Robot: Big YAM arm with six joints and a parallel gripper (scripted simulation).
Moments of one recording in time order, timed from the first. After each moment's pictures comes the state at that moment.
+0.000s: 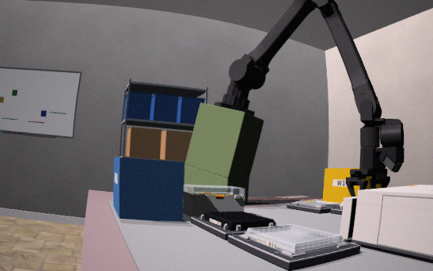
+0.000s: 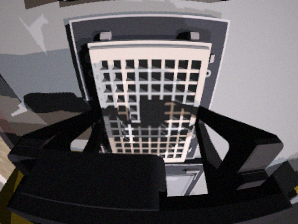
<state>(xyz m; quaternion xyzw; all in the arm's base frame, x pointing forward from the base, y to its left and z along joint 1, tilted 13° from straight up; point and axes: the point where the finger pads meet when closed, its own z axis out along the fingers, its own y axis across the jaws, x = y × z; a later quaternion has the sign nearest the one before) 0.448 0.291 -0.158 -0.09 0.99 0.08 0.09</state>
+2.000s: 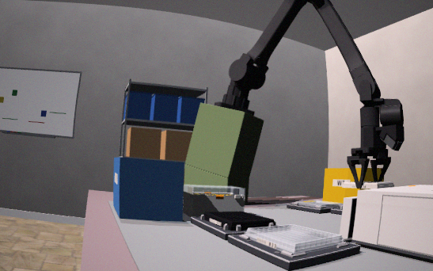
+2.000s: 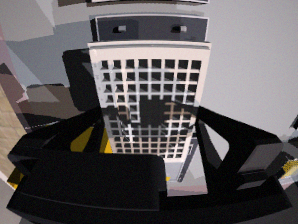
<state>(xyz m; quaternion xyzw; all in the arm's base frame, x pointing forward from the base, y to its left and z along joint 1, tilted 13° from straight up) 0.438 0.285 -0.108 -0.09 0.99 0.08 0.09</state>
